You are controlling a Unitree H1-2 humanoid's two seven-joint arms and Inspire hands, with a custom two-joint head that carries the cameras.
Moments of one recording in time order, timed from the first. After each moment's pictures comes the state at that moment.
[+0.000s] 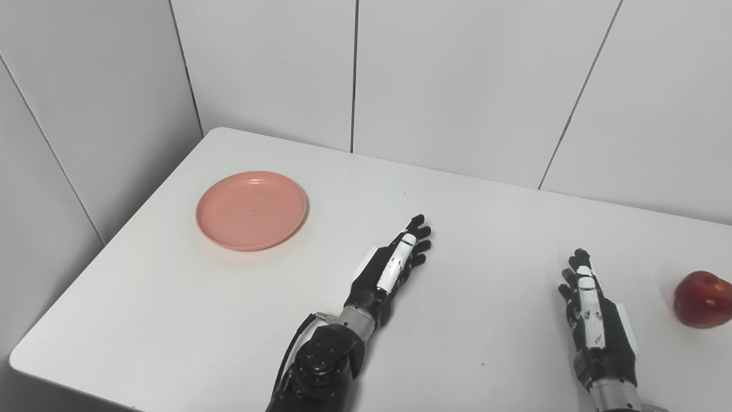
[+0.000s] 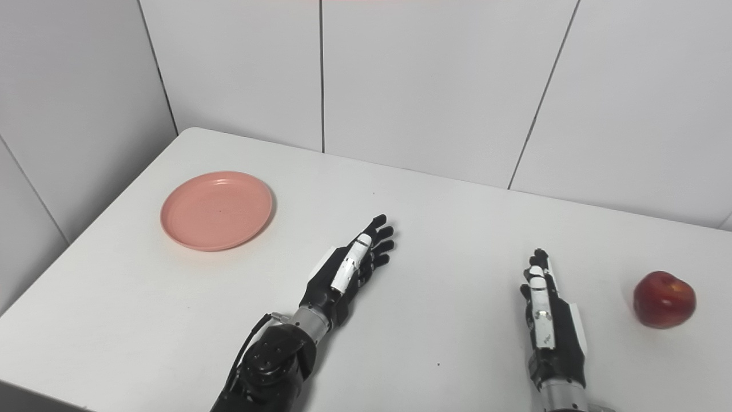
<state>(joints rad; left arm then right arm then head) -0.18 -0.12 -0.13 0.03 -0.08 0.21 -0.06 -0.12 -0.05 -0.01 -0.06 0.07 0.18 0.06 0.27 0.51</state>
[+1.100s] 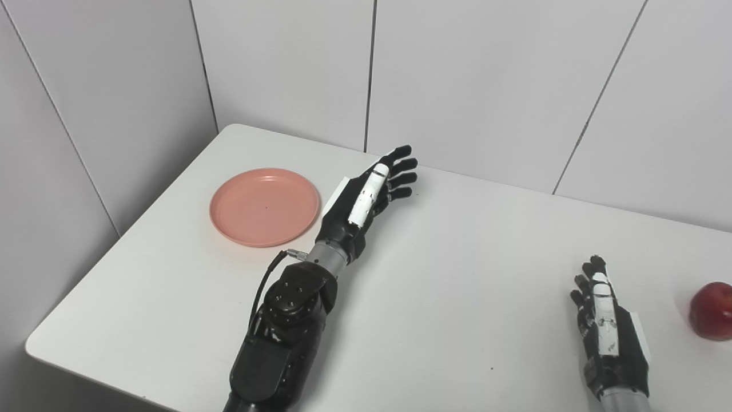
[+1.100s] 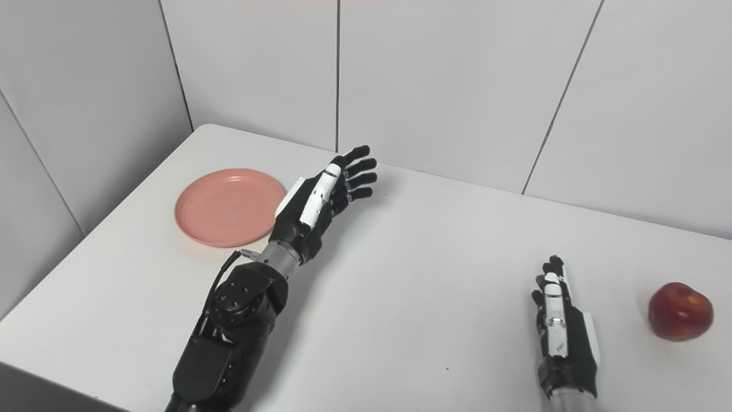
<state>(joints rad) -0.32 -0.01 0.03 -0.13 -0.13 0.27 -0.06 -0.12 -0.05 -0.02 -0.05 0.09 0.18 0.06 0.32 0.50</state>
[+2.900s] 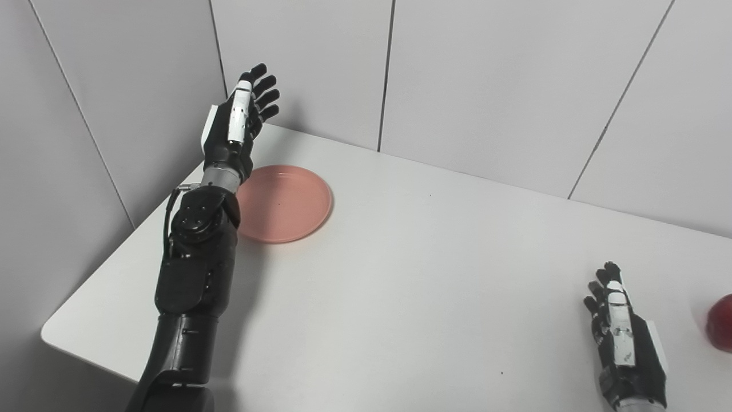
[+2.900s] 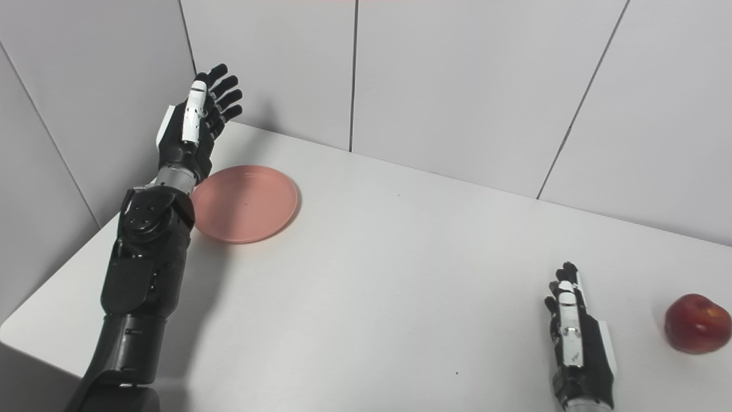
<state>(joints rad) -0.45 0.26 0.36 0.05 -0.22 0.24 0.02 -0.12 -0.08 -0.02 -0.04 0.09 0.17 0.09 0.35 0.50</state>
